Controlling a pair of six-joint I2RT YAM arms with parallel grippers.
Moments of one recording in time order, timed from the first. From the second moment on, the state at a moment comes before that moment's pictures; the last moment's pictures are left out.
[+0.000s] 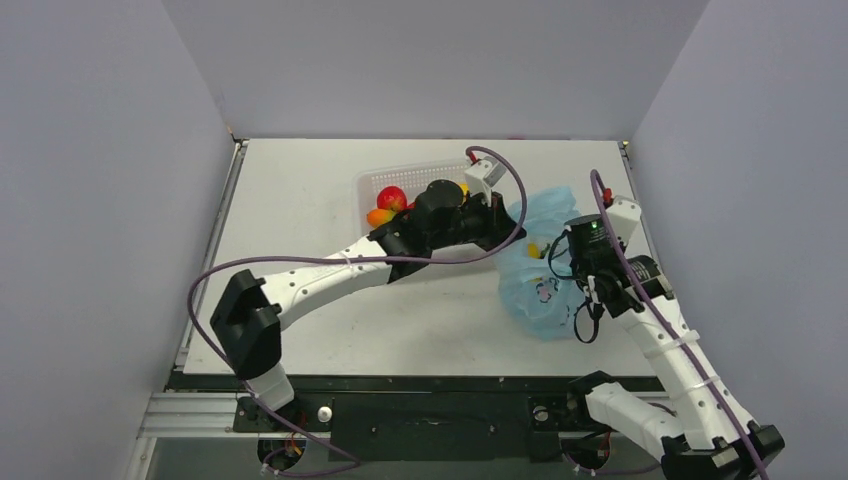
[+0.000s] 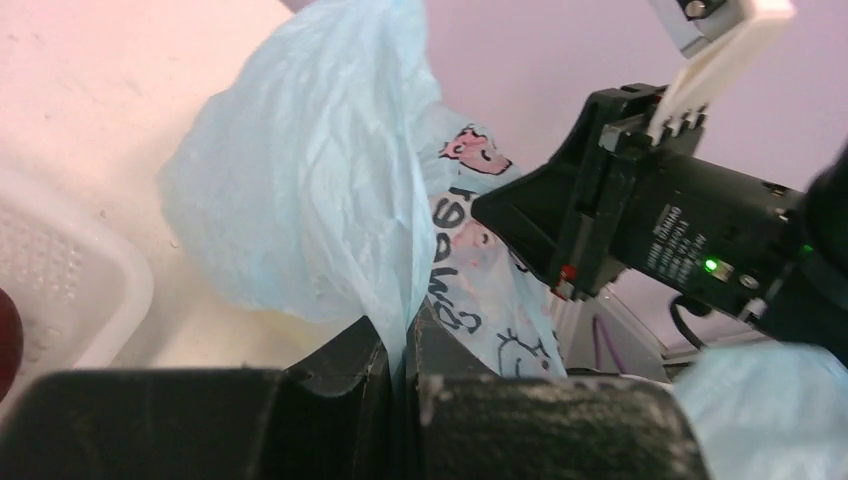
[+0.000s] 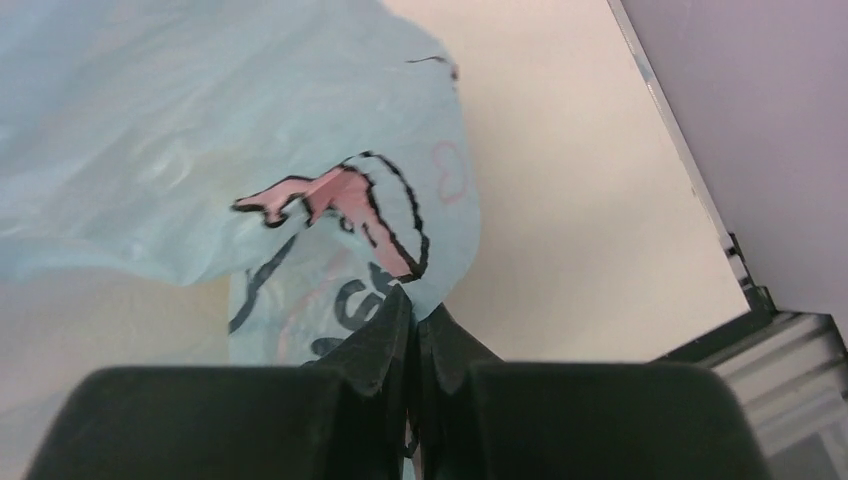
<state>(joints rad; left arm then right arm) -0.97 1.73 1.43 0.11 0.20 -0.57 0.37 0.97 1.04 -1.03 0.62 0.57</state>
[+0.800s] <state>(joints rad) -0.96 1.56 1.04 0.04 0.27 -0.56 0.41 0.83 1.16 -1.08 0.30 0.48</state>
